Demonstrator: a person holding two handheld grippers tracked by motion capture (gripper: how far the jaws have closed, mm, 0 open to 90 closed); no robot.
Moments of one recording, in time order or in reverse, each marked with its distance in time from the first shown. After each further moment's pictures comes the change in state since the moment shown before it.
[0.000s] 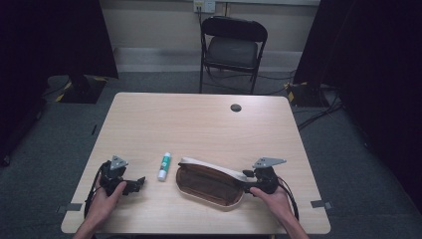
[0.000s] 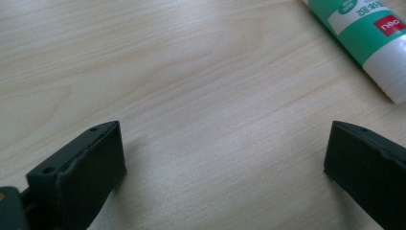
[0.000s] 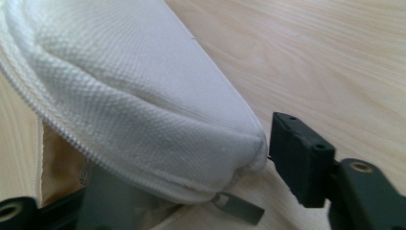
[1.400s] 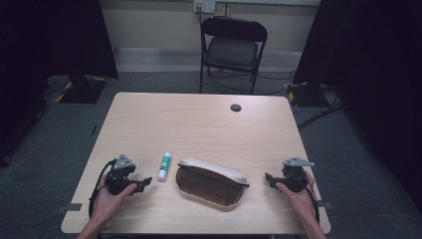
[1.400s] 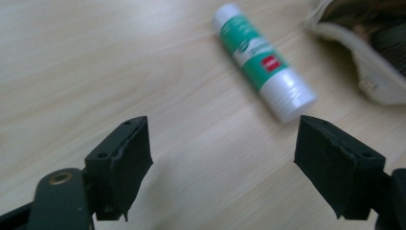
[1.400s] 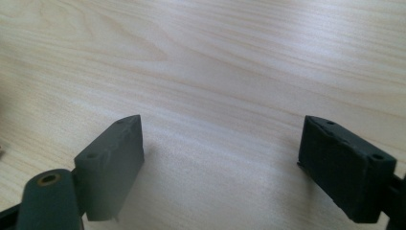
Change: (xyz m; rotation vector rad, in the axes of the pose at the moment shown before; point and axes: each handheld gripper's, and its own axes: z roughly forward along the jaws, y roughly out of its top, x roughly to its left) left arm -0.027 0.025 -0.017 -0.015 -0.145 0.081; right arm -0.070 -0.041 -0.037 0.010 -0.419 0.115
